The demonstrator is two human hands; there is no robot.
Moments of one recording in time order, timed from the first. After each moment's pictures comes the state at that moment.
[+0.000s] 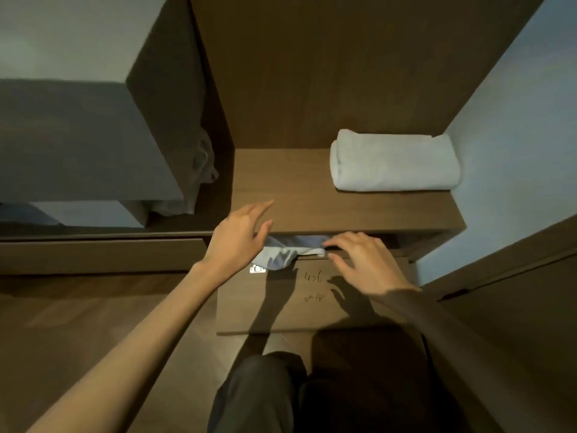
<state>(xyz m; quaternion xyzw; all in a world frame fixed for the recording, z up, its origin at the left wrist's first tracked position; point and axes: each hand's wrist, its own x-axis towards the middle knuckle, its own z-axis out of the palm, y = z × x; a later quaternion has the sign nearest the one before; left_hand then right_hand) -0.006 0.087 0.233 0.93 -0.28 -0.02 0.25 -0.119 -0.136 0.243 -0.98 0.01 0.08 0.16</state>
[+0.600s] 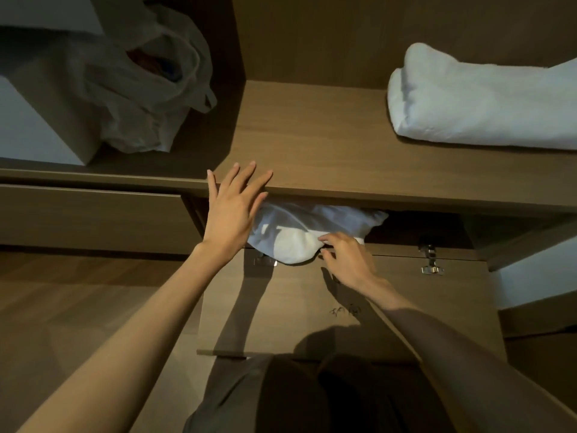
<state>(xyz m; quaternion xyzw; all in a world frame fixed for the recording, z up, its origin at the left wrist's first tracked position) 0.079 0.094 -0.049 0.94 -0.25 0.13 0.19 -0.007 -0.130 -0.114 -0.98 0.05 0.04 0.19</state>
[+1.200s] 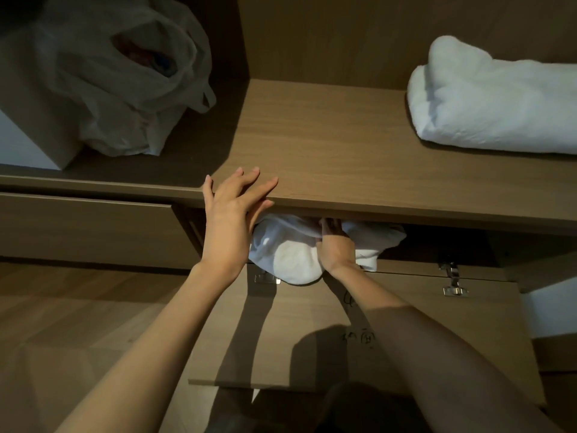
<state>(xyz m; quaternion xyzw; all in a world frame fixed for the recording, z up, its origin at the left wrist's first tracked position) 0.092 0.087 -0.064 0.89 -0.23 0.21 0.33 0.093 -0.124 -0.188 -0.98 0.12 0.06 0.16</state>
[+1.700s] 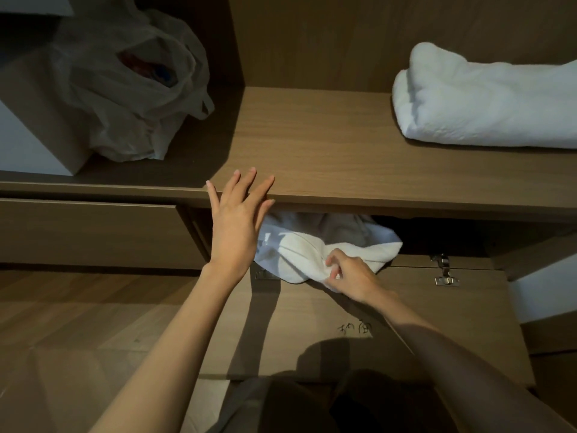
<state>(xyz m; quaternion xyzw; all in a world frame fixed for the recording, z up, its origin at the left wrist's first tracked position) 0.082 0.080 -0.066 0.91 -0.22 0.21 0.27 0.007 -0.149 -0.162 -0.95 0.07 0.14 0.29</state>
